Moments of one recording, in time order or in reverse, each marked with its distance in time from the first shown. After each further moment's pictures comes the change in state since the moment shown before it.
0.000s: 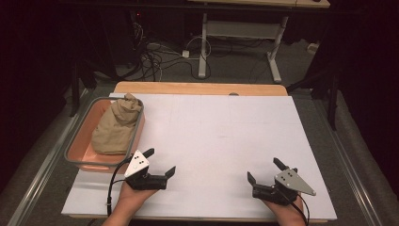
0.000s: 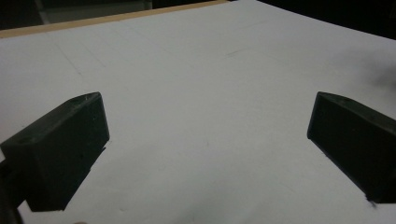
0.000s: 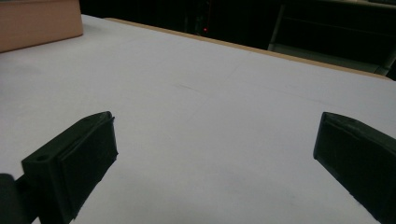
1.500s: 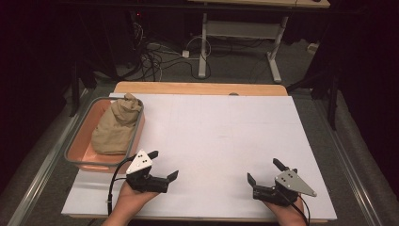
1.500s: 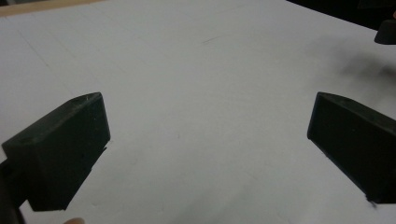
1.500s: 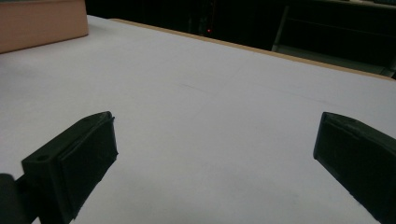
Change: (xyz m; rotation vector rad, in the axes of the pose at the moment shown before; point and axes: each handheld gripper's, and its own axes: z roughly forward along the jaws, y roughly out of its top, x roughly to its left) left arm -0.009 0.017 -0.008 0.087 -0.072 -0.009; right arm 0.000 -0.001 -0.002 -0.004 0.013 -0.007
